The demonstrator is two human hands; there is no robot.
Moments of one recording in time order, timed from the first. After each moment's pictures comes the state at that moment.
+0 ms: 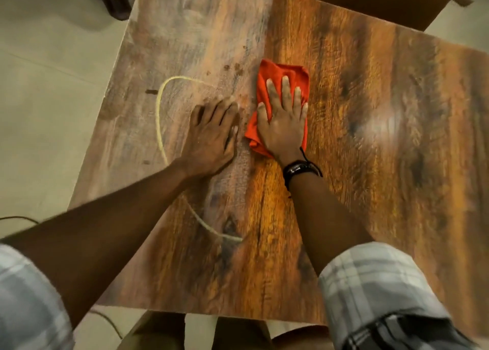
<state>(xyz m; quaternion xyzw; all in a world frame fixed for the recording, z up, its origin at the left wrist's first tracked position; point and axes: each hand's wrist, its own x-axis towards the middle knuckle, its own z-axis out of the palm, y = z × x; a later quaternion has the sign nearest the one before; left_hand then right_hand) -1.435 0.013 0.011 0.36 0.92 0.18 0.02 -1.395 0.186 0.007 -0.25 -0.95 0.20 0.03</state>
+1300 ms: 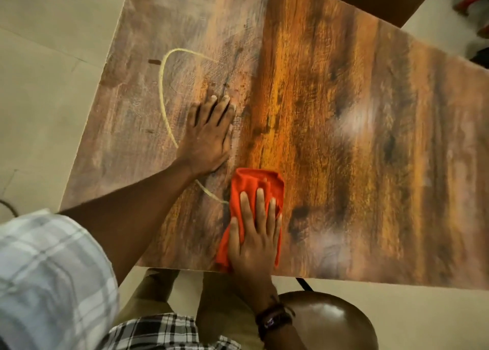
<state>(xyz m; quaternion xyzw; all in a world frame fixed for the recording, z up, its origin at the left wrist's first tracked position) -1.389 -0.018 0.013 0.36 0.92 0.13 0.08 -1.148 0.017 0.014 -0.27 -0.94 0.18 0.05</state>
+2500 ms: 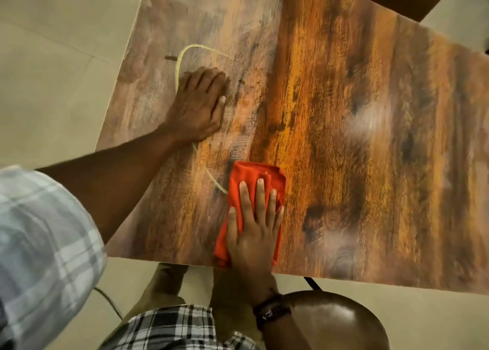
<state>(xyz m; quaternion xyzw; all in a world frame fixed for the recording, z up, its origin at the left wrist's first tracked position) -1.455 -0.048 0.012 0.39 0.91 0.16 0.03 -1.173 -0.004 0.007 -0.27 -0.95 0.17 0.03</state>
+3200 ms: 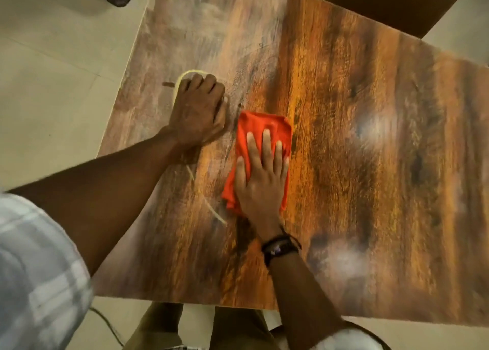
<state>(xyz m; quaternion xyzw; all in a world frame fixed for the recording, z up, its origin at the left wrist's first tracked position) -1.483 -0.025 0.021 0.36 0.92 0.16 -0.02 -1.300 0.063 0.005 -0.26 -0.94 0.19 0.08</state>
